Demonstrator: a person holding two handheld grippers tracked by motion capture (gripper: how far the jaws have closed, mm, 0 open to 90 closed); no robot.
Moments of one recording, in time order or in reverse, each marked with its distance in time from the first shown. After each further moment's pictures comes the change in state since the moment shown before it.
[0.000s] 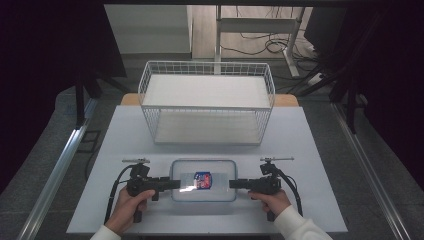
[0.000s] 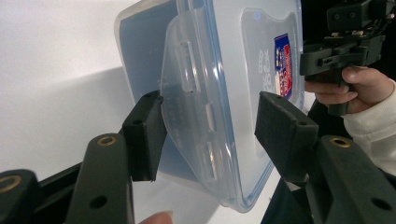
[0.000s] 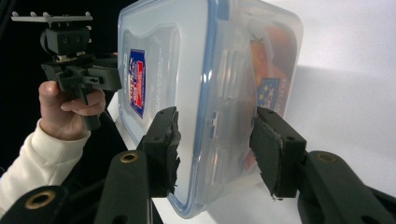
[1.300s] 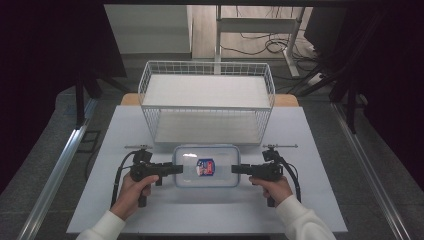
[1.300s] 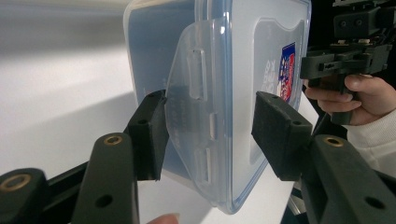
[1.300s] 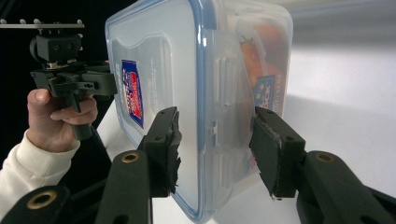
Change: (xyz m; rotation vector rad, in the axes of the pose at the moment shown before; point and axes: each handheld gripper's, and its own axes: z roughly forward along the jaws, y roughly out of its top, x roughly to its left) left arm 0.000 0.040 0.004 -0.057 0.009 0.035; right arm 0.006 0.037 -0.008 -0.078 -0.059 -0.061
